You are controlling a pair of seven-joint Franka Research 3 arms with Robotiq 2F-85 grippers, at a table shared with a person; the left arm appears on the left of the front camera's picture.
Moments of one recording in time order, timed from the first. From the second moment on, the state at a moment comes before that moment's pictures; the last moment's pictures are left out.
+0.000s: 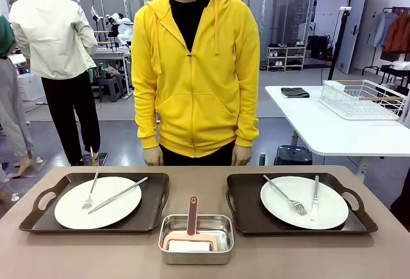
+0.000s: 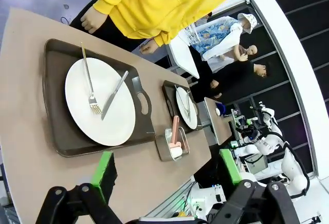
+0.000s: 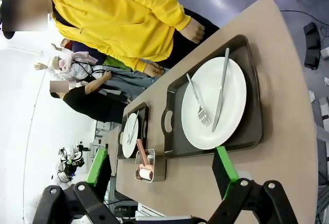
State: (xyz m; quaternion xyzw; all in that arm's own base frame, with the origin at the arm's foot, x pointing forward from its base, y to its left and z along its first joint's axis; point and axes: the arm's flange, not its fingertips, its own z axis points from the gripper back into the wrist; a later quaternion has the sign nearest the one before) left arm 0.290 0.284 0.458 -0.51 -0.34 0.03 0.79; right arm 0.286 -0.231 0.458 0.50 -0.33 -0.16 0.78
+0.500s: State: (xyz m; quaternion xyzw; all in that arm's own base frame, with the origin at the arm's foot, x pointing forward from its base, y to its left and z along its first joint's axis) left arm 0.289 0.284 0.457 -0.51 -0.34 0.03 0.79; right arm 0.286 -0.231 0.458 0.50 -0.33 -0.16 0.78
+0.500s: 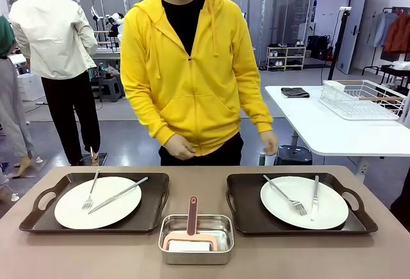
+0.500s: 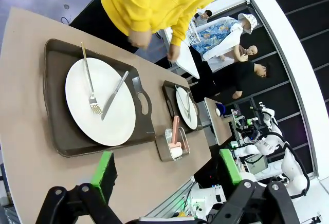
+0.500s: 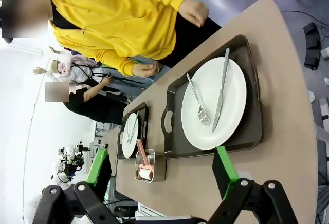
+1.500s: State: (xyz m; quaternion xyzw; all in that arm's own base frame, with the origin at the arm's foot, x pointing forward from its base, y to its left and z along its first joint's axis) left arm 0.289 0.284 0.457 -0.51 -0.34 0.03 0.79; right arm 0.286 -0.231 0.458 0.50 -0.33 -0.16 0.78
